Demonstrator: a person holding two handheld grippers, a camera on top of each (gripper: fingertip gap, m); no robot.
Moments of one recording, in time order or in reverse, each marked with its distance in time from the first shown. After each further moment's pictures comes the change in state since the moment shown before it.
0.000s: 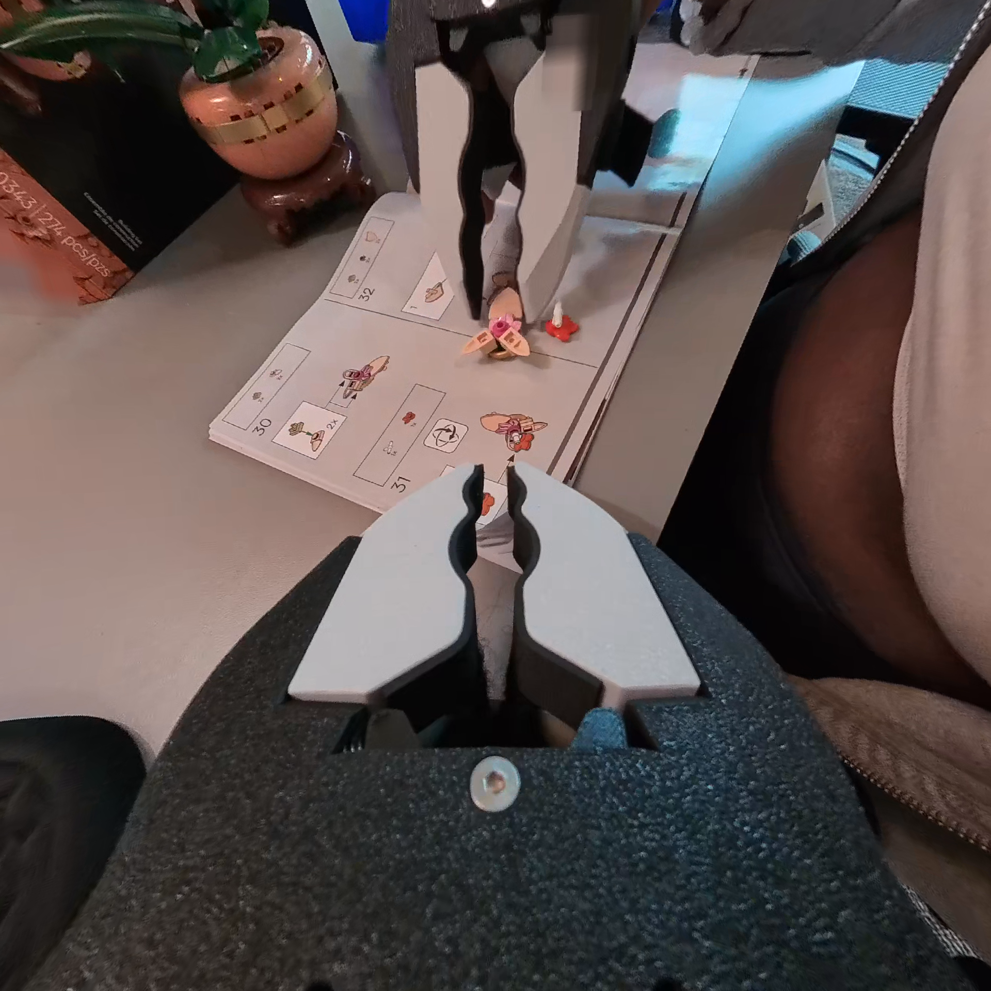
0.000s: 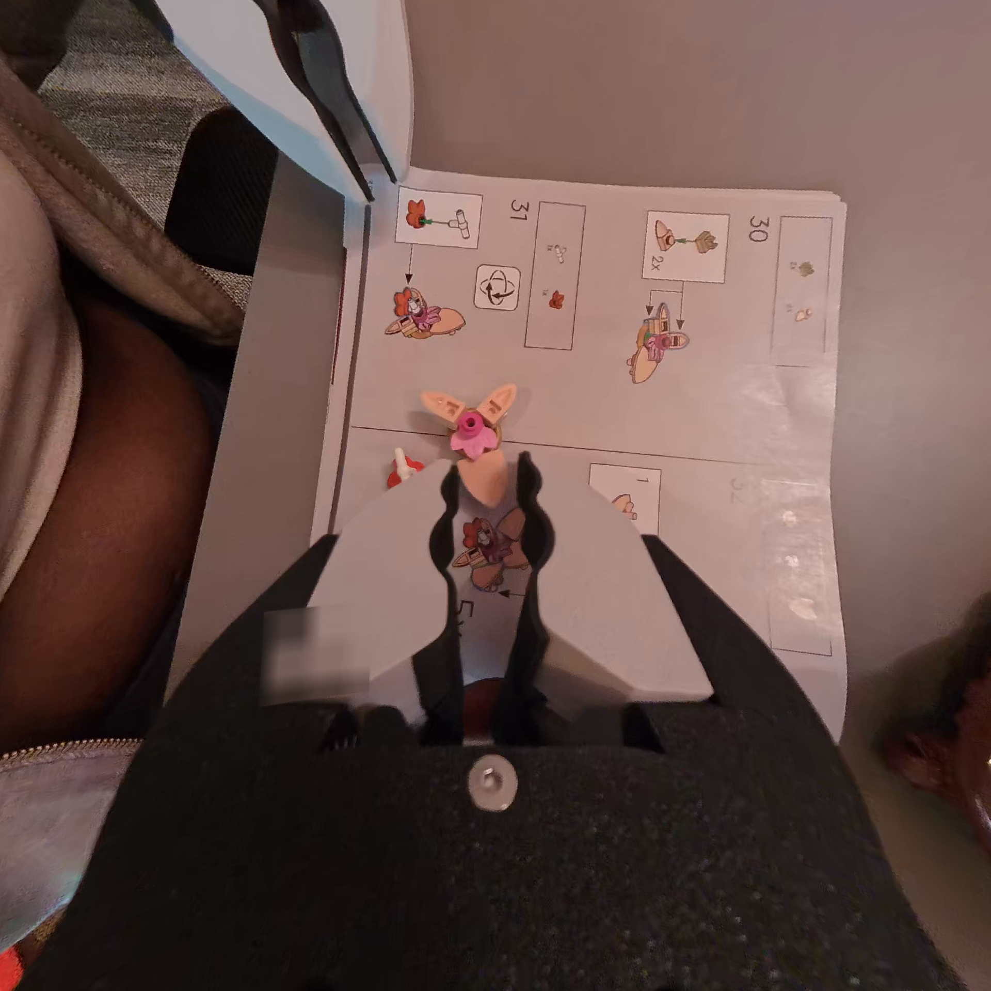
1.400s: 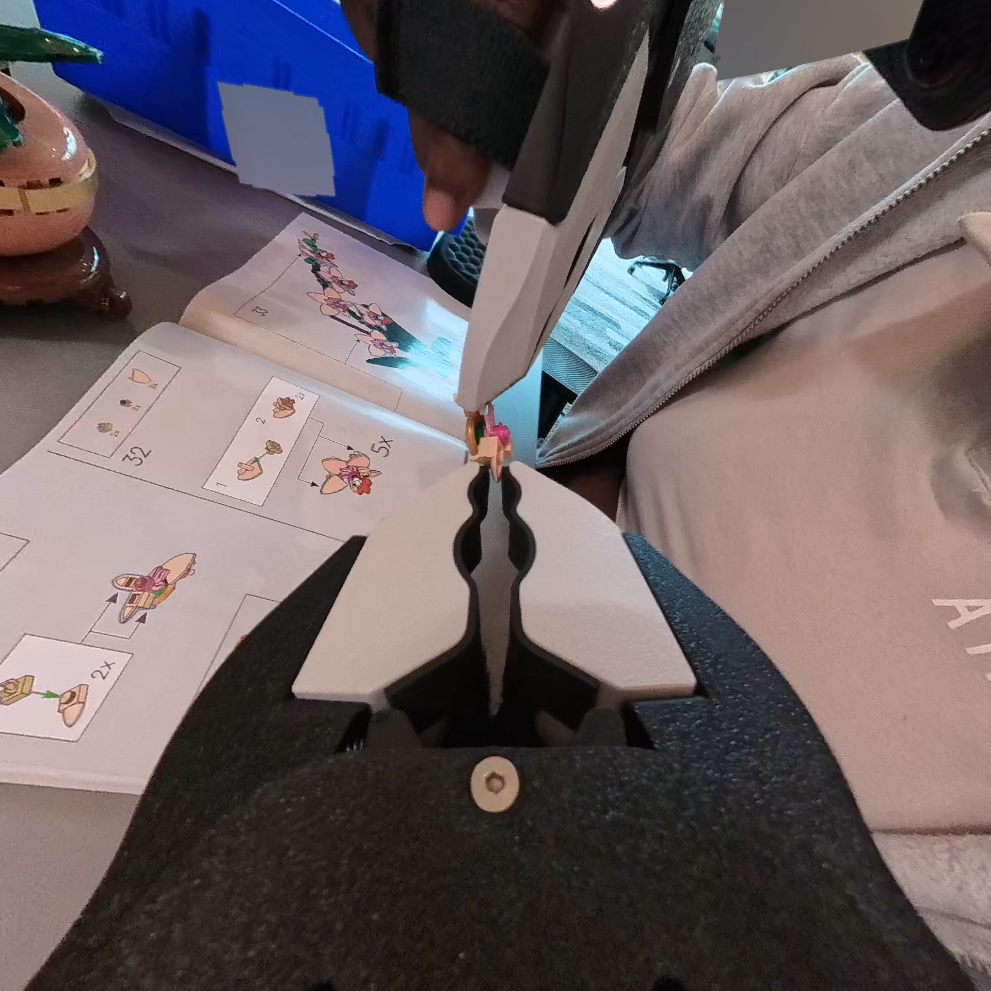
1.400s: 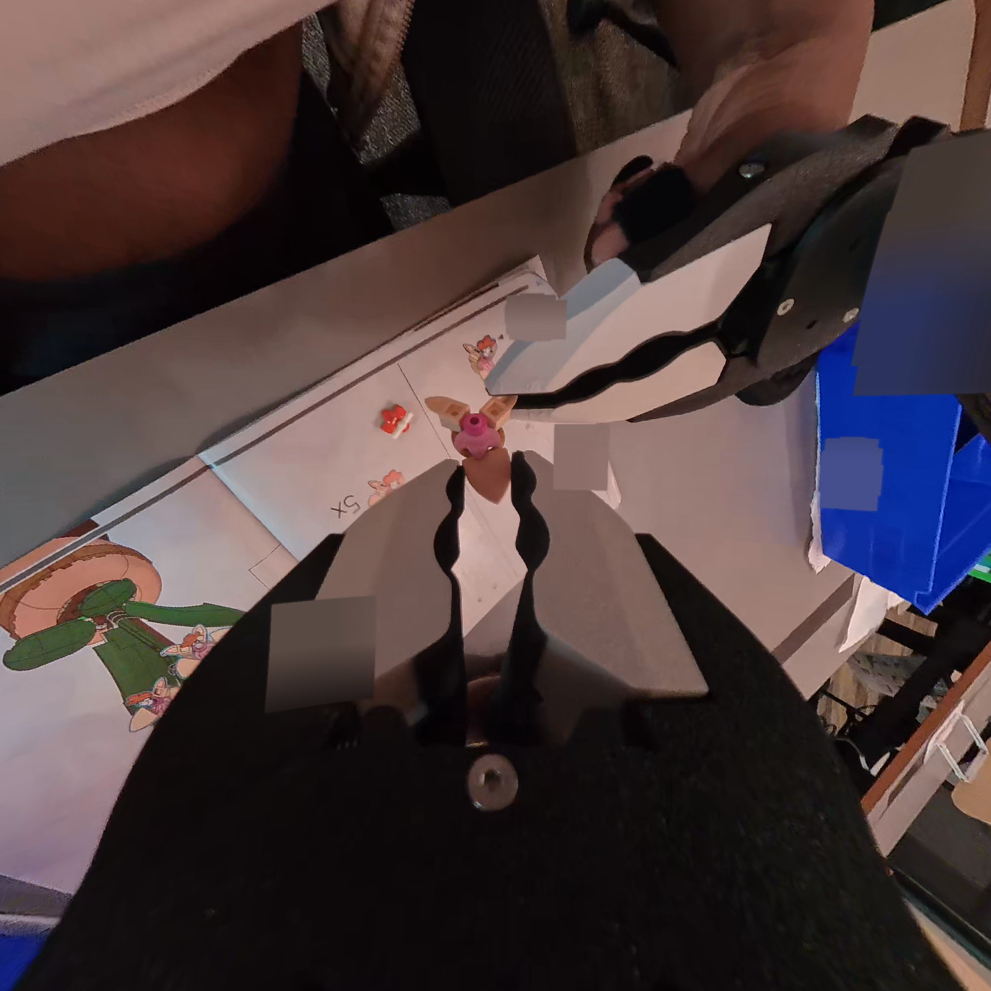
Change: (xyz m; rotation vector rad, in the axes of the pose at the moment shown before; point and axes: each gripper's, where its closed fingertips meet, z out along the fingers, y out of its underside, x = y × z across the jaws) left arm 0.021 -0.088 0.018 0.173 0.622 -0.414; right arm -0.029 -0.059 -0.068 -0.194 0.024 -1.105
